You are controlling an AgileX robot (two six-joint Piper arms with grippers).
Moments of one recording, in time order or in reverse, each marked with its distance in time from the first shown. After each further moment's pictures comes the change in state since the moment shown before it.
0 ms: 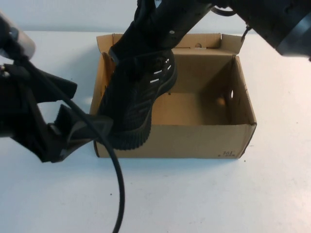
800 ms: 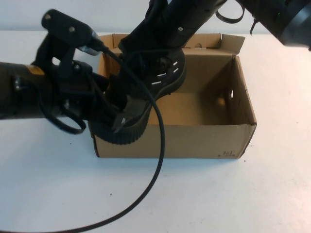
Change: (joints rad) right arm -0.087 0.033 -0.010 0.141 0.004 0.006; left arm -0.159 0.266 0.000 0.090 -0.357 -0.133
